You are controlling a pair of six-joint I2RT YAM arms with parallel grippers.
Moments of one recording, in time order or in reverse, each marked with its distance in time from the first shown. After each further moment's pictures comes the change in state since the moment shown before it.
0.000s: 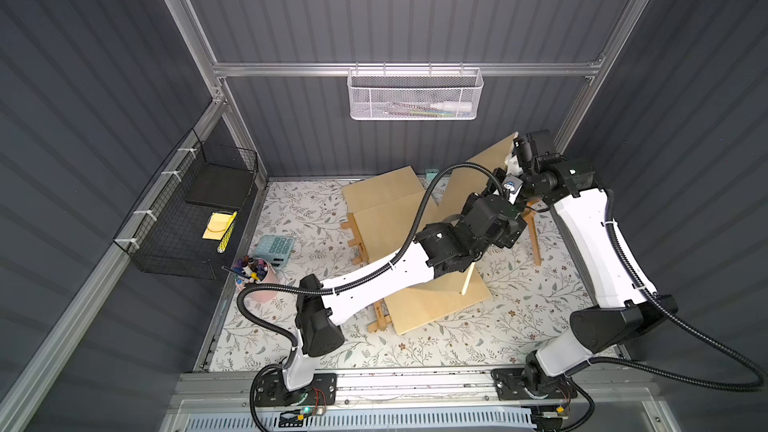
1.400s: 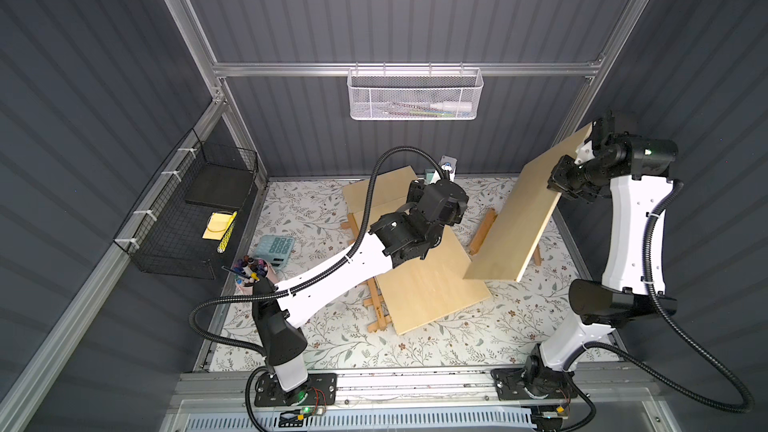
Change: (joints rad) left arm 0.122 -0.220 -0.255 -0.041 -0.240 -0.060; right arm -0.391 0.145 0.430 -0.377 0.059 -0.208
